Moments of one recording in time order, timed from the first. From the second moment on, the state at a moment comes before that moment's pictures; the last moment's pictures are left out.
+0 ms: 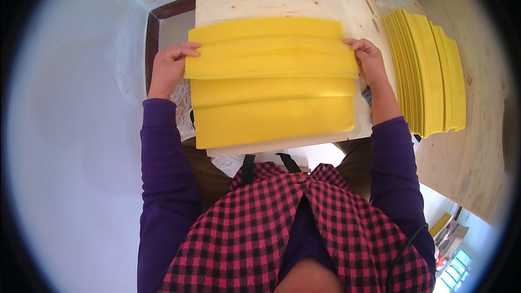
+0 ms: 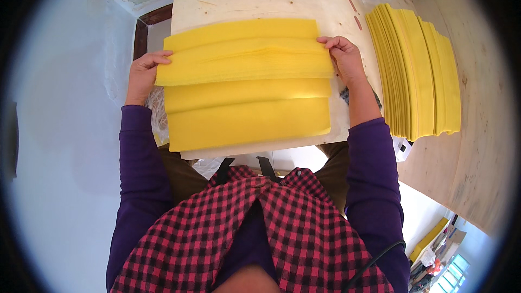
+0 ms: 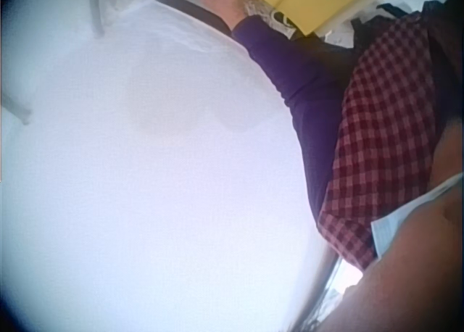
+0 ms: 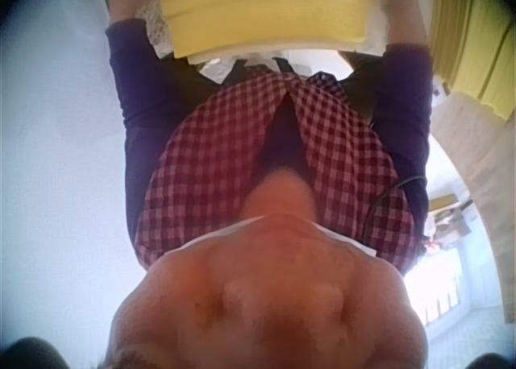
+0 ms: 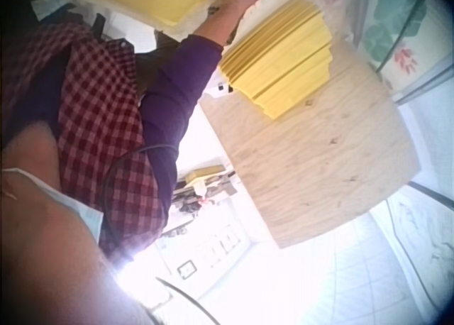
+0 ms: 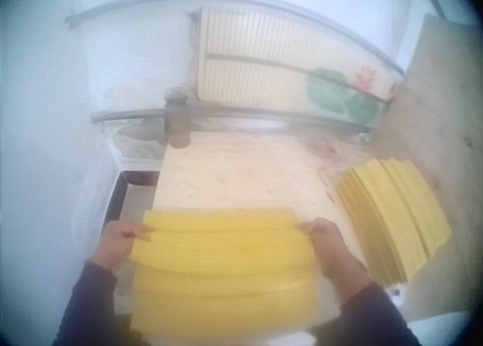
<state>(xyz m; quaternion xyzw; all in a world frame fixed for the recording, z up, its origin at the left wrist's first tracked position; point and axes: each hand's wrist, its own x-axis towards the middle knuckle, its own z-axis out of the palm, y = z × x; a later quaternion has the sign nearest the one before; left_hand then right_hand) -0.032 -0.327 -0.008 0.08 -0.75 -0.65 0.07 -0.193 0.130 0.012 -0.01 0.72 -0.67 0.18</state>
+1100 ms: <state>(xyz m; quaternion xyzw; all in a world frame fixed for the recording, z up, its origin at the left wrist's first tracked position) -0.026 -0.323 -0.025 0.02 -0.84 -0.52 0.15 -0.189 0.121 0.015 -0.01 0.71 -0.68 0.16</state>
